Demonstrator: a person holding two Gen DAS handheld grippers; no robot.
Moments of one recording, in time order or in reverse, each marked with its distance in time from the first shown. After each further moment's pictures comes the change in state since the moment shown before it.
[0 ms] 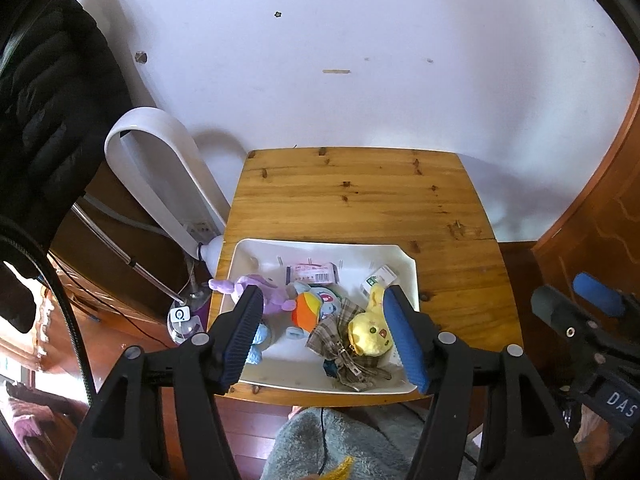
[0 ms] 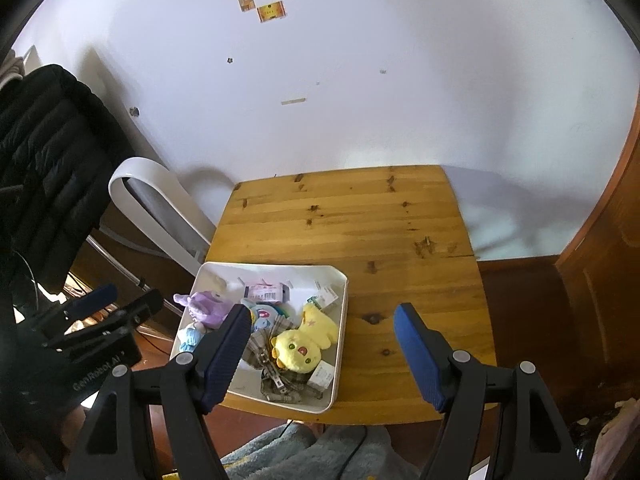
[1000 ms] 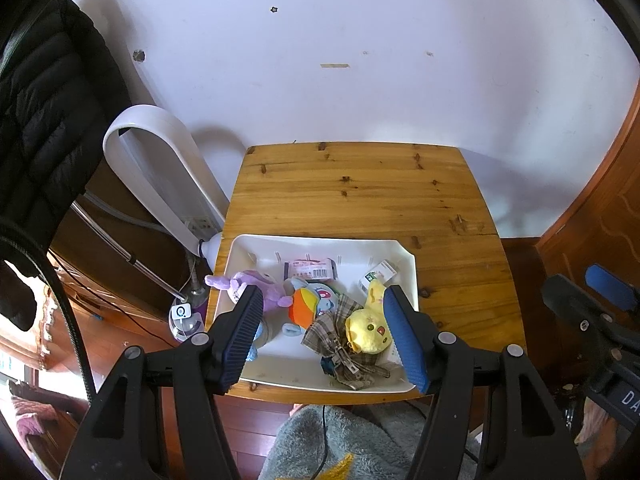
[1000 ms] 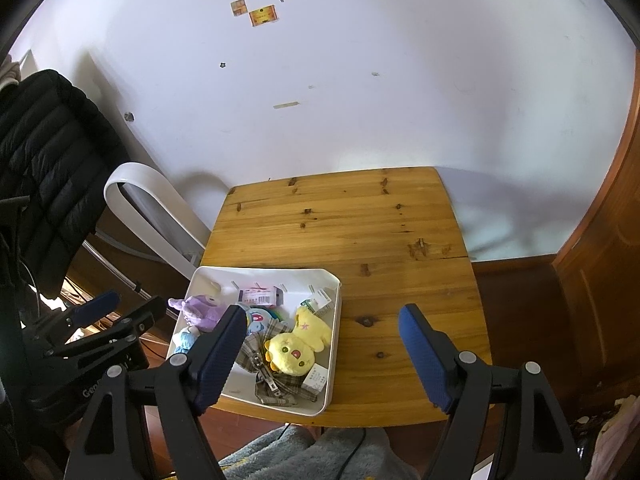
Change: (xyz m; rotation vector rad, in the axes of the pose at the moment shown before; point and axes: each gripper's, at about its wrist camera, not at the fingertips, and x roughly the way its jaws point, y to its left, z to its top) left arm 0.002 -0.008 -0.003 0.002 0.006 0.015; right arm 0.001 -0.008 0.001 0.006 -0.006 -0.008
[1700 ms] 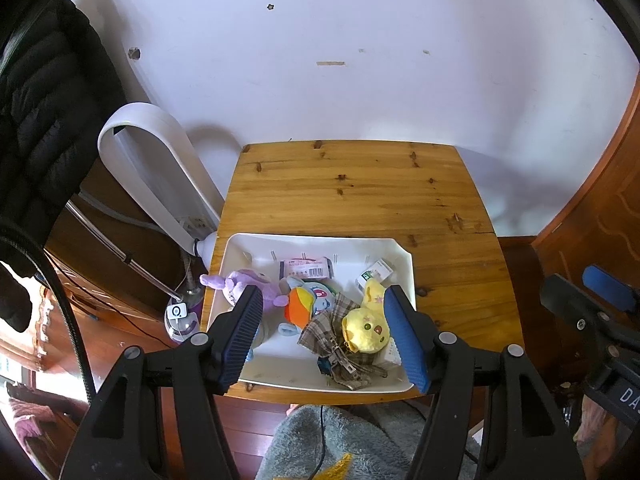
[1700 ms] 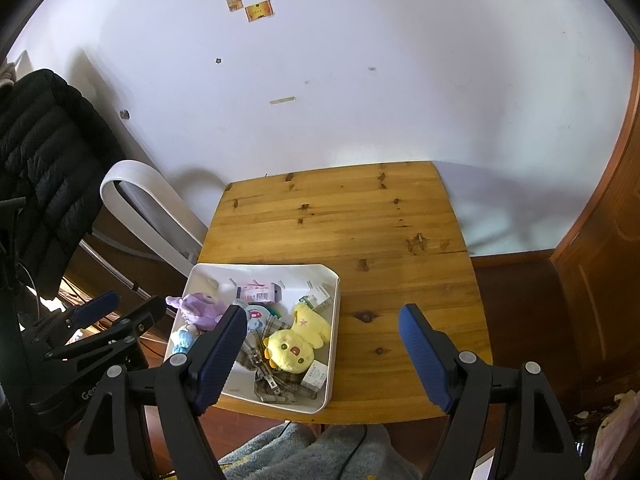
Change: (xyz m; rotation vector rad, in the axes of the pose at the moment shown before) left arm 0.003 -0.003 -0.001 -0.004 0.002 -0.014; right arm 0.001 0.002 -0.005 0.014 0.011 -0.012
